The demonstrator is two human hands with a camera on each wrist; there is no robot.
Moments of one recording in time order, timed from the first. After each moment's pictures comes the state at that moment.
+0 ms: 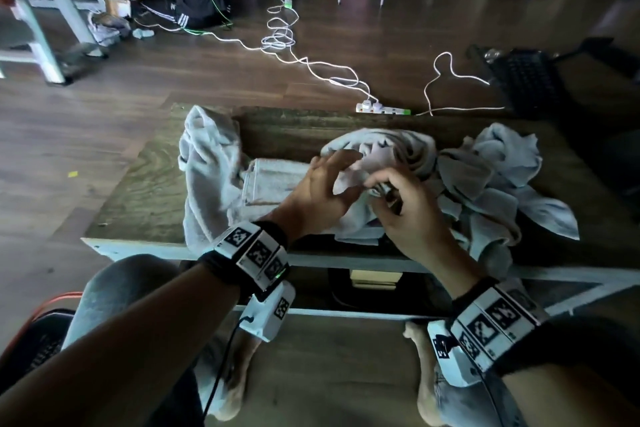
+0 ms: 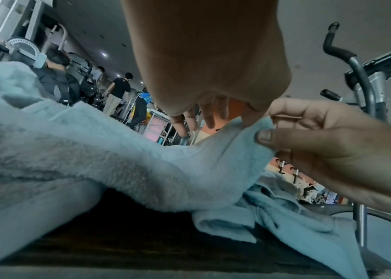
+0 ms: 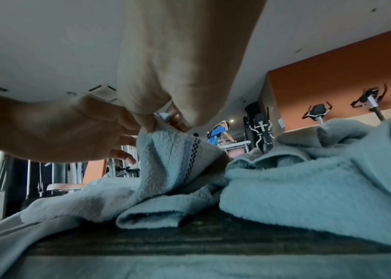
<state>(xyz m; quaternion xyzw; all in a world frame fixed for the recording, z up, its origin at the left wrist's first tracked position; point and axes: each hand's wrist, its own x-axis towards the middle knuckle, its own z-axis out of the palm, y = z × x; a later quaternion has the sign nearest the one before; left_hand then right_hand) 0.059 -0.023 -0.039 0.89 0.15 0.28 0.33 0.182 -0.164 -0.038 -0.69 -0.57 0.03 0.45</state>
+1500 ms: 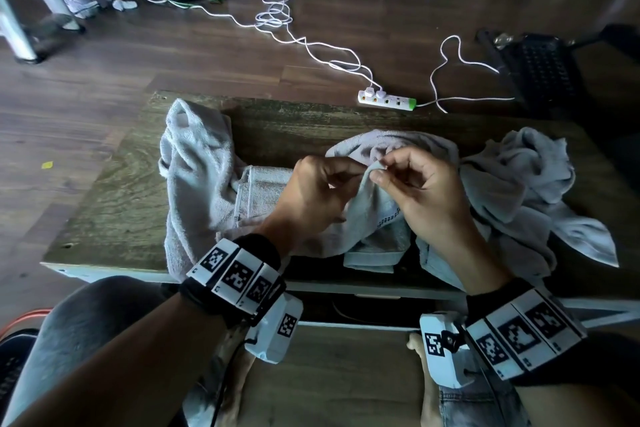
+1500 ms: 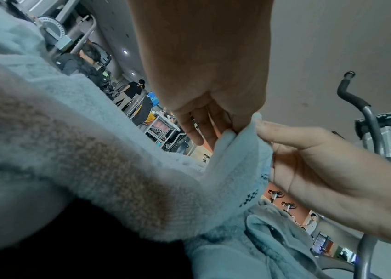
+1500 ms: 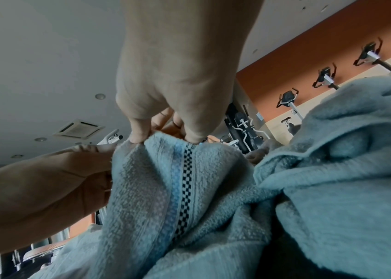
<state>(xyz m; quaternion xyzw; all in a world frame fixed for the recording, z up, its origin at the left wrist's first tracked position) 0.070 0.006 -0.029 0.79 0.16 0.28 0.52 0.202 -0.114 -0.022 -0.69 -0.45 0.12 0.55</state>
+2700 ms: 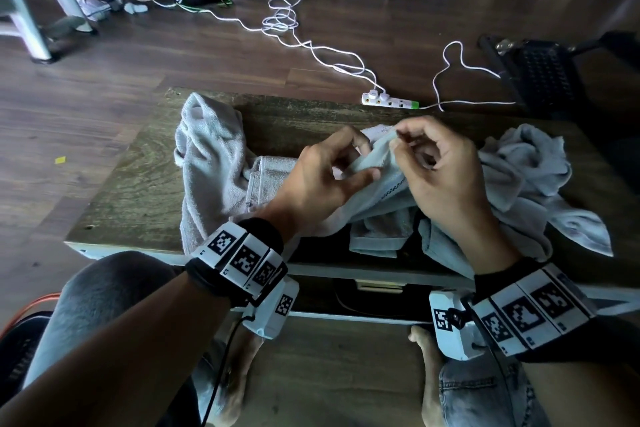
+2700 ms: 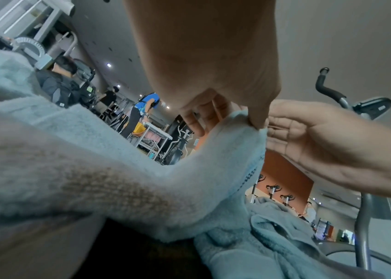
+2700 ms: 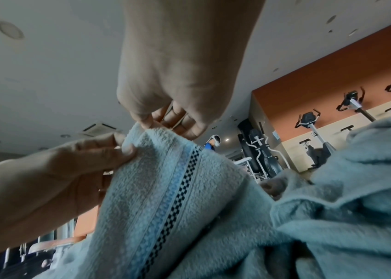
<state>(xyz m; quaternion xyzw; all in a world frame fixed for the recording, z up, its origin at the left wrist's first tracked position) 0.054 0.001 -0.015 0.80 0.10 0.32 0.50 0.194 -0.119 0.003 -0.68 -0.51 -0.03 0.53</state>
